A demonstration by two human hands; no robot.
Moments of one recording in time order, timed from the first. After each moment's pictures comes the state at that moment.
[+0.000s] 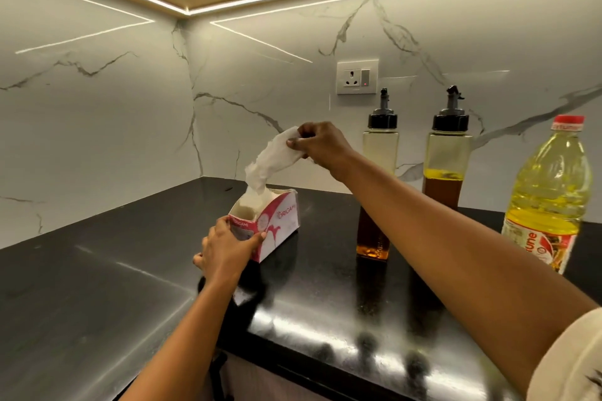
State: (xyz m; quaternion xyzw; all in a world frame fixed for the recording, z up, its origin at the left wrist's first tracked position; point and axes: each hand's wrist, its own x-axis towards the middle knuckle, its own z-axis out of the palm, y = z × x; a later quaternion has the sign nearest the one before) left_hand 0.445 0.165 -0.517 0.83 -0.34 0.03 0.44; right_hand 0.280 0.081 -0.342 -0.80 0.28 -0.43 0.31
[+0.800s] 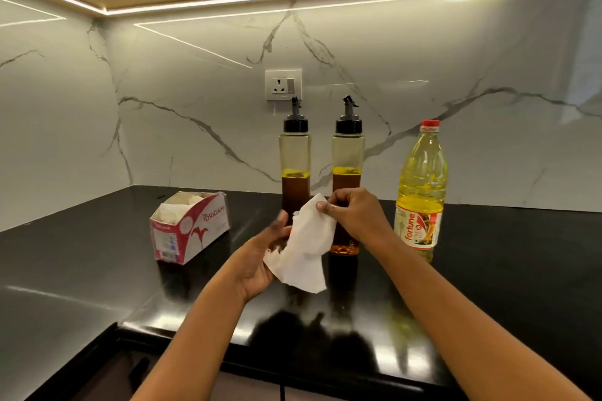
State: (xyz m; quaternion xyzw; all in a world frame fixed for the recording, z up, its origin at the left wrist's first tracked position) left_hand 0.265 0.178 -0.476 0.40 -0.36 -0.62 0.58; right_hand 0.091 0.102 -0.438 -0.76 0.41 -0.46 0.19
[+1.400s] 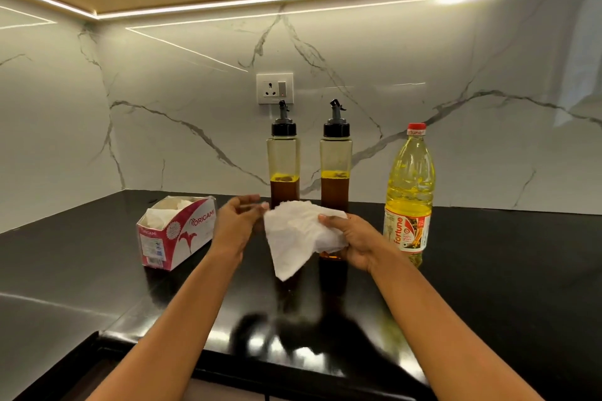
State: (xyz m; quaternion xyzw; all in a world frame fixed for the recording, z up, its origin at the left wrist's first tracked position) left_hand 0.279 0.134 -0.456 0.54 -0.42 -0.30 0.66; right_hand 0.076 0.090 -0.460 -0.50 0.33 -0.43 0.67
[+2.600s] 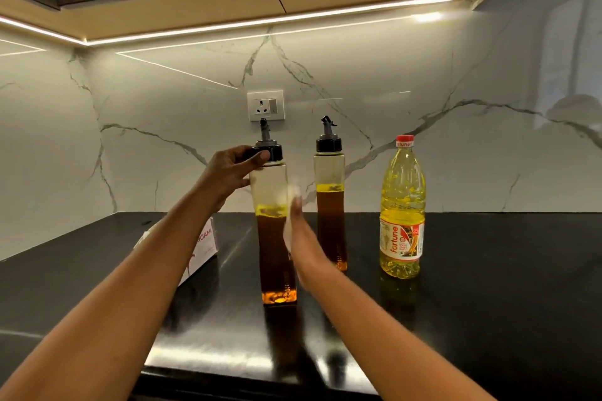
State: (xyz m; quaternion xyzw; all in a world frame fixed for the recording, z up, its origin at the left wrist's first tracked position) left_hand 0.305 0.113 -0.347 0.45 -0.65 -0.22 0.58; right_hand 0.150 0.136 -0.443 -0.61 0.35 -0.43 0.56
